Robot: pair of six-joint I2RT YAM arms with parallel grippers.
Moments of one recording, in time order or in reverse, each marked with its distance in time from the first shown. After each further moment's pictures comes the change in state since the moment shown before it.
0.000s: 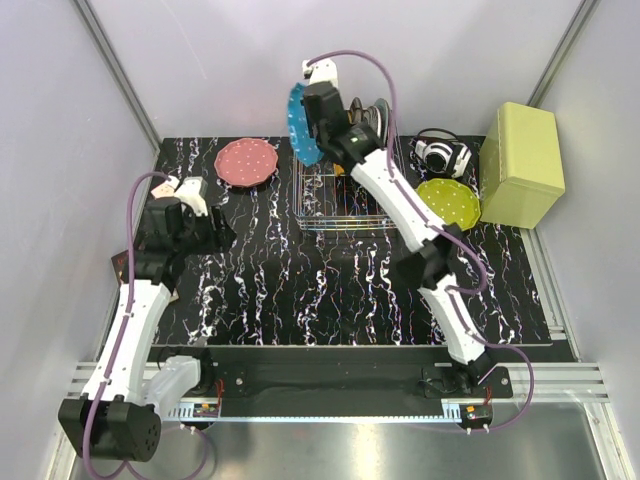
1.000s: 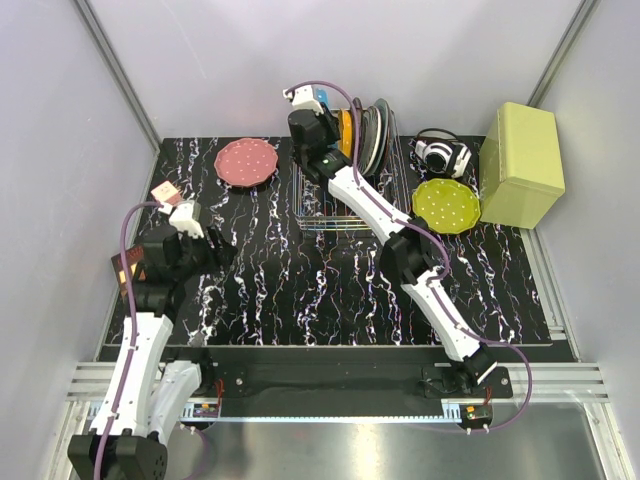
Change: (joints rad) left arm 0.045 -0.210 -0.235 0.108 0.057 -0.097; right arm -0.002 0.309 -0.007 0.505 0.450 -0.446
